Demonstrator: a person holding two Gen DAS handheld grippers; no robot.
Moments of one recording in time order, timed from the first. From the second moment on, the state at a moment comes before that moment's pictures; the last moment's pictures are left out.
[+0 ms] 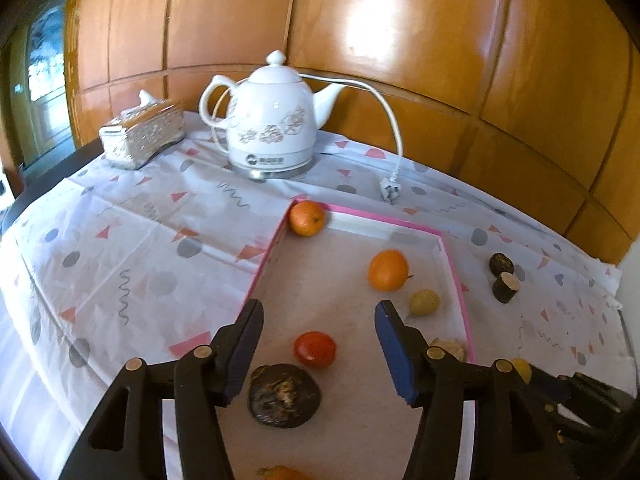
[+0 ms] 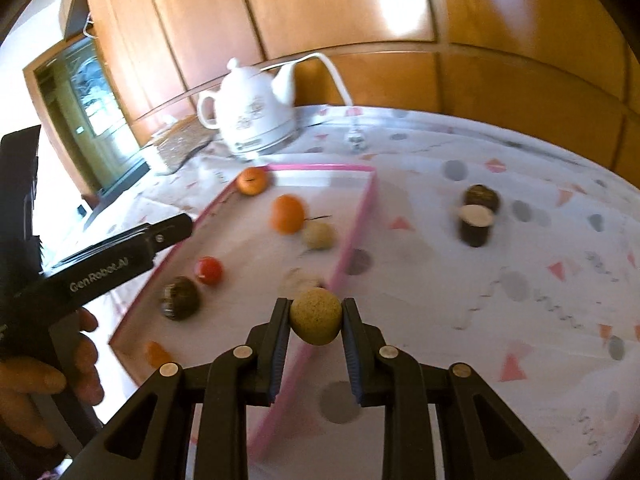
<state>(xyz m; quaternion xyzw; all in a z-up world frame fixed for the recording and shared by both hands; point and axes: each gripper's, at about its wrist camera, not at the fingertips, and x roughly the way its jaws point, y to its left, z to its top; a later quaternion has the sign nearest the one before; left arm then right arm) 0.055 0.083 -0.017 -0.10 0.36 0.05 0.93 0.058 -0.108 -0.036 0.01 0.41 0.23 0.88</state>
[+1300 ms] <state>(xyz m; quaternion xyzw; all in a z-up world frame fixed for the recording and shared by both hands) 0.038 0.035 -0.014 -0.05 0.37 -0.01 0.93 0.063 -0.155 -0.046 0.08 0.41 0.14 0.90</state>
